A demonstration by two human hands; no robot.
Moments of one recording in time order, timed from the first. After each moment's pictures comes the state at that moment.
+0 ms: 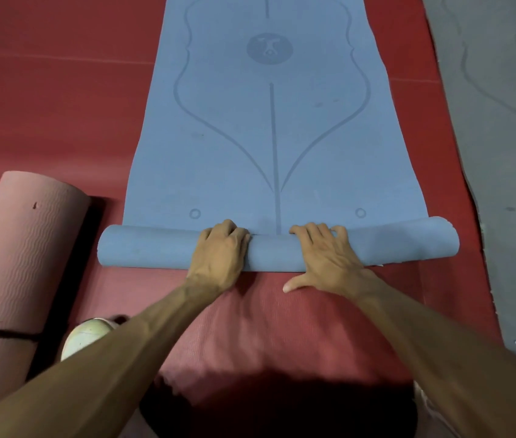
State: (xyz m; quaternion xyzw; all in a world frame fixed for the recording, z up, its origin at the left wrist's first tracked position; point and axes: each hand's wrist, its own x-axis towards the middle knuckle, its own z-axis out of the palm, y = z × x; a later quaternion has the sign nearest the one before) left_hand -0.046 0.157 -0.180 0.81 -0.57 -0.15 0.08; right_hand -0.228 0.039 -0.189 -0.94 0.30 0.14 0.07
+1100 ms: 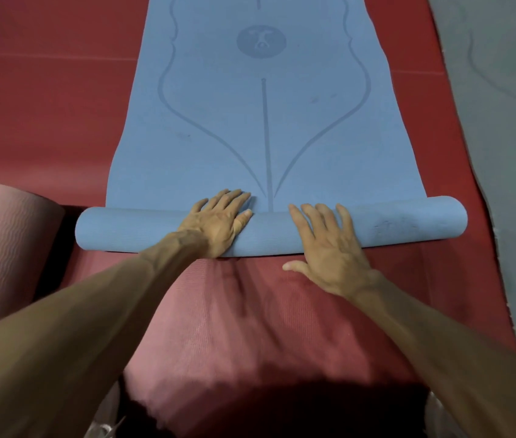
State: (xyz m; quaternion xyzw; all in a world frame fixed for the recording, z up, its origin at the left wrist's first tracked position) left_hand 0.000 0.089 -0.196 0.77 -0.60 -0.23 -0.02; right_hand -0.223 0.015 -0.199 -0.95 0.30 0.01 -0.02
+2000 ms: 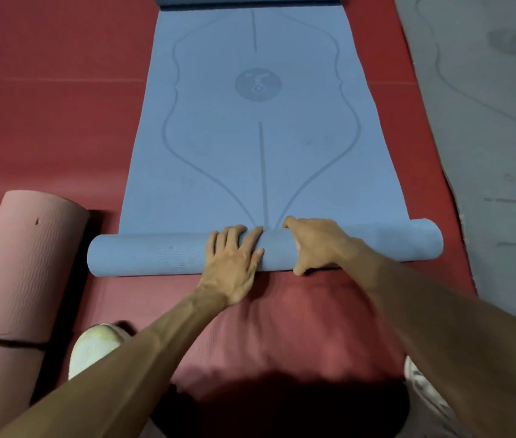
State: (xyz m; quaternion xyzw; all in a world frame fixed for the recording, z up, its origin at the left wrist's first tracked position) left_hand -0.074 0.164 -0.170 0.78 -0.60 -0.14 0.08; right_hand -0.210 0.017 -0.142 -0.90 0.31 0.22 0.19
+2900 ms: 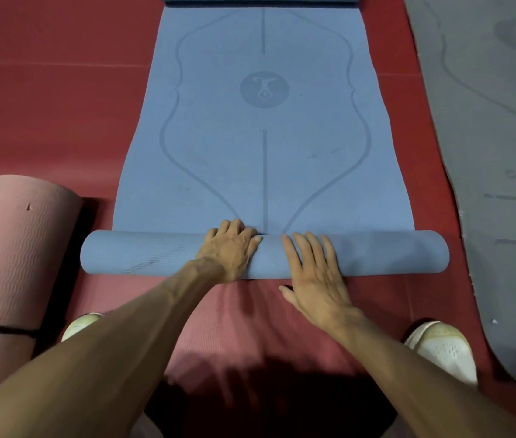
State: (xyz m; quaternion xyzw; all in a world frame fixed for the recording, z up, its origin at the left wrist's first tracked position) left_hand -0.066 0.142 -0.179 0.77 -0.61 -0.20 -0.03; right_hand -0.258 0.101 -0.194 -0.94 0.34 -0.03 0.00
